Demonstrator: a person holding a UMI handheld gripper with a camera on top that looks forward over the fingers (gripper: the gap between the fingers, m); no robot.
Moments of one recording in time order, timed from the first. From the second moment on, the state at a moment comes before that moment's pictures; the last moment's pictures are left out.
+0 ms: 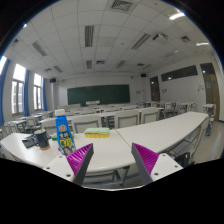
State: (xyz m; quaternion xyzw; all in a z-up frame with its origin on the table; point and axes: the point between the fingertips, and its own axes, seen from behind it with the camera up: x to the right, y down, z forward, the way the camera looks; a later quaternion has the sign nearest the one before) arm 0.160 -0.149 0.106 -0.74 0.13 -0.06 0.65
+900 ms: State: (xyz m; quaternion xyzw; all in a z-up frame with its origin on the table) arm -0.002 0.039 0.072 -0.76 -0.01 -0.02 0.65
